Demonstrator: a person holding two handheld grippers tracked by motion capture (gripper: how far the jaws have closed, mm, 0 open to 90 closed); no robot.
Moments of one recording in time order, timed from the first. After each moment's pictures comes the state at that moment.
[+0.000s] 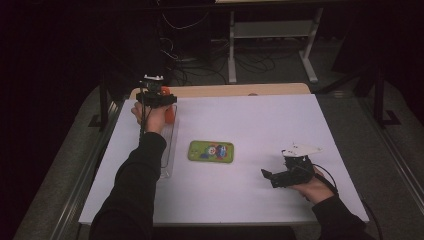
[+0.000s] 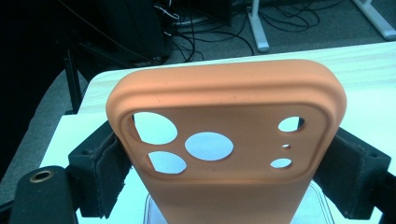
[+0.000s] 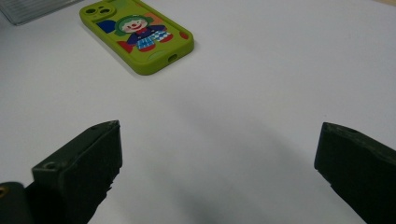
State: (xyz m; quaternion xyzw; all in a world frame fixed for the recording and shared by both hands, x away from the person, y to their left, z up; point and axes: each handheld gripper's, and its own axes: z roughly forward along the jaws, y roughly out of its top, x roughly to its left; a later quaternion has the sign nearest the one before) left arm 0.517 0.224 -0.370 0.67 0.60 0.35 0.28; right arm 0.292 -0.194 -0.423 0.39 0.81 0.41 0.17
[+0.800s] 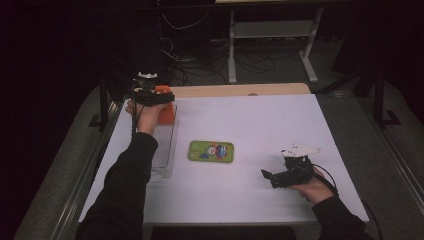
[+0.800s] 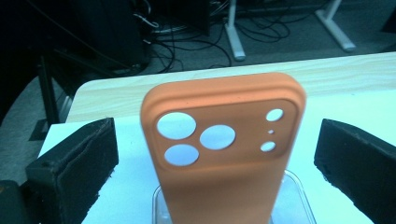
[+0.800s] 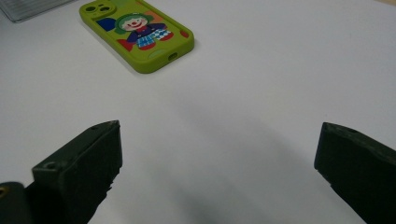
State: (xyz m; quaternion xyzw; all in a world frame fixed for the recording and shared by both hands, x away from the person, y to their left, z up) left arm 0.504 0.243 -0.349 0.68 0.58 0.32 0.32; right arm 0.292 -0.194 -0.424 0.39 0.81 0.41 0.17
